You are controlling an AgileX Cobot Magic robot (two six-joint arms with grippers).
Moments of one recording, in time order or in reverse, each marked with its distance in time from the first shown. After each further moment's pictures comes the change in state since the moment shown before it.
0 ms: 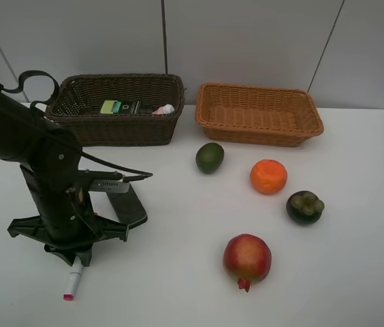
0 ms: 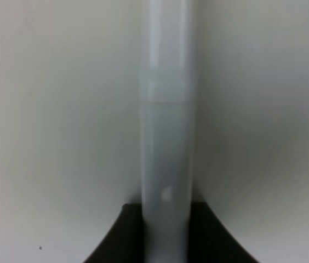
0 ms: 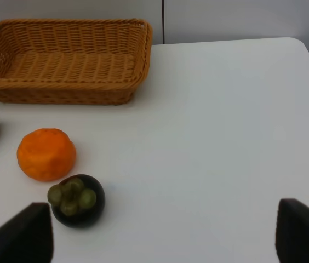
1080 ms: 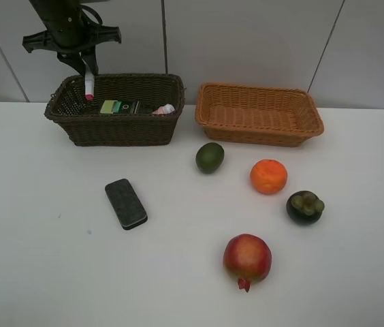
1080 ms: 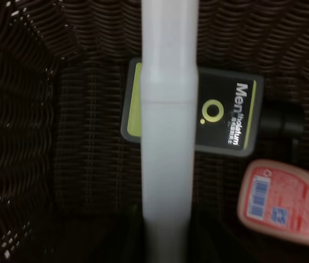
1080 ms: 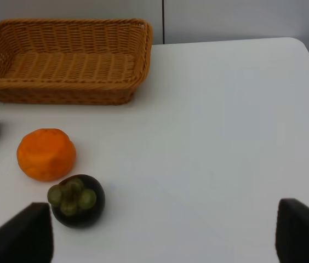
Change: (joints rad) left arm 0.375 0.299 -1.192 0.080 0.361 0.228; right arm 0.000 0.000 0.000 0.000 0.000 0.000
